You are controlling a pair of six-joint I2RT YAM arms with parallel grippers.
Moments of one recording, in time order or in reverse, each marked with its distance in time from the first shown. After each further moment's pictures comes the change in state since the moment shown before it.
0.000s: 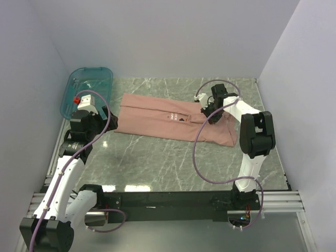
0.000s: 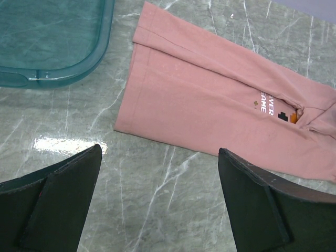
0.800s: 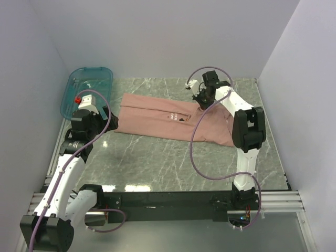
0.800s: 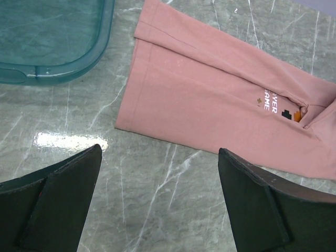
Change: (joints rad) left arm 0.000 0.020 0.000 0.000 -0.001 0.000; right arm 0.066 0.121 0.303 -0.057 0.025 -0.010
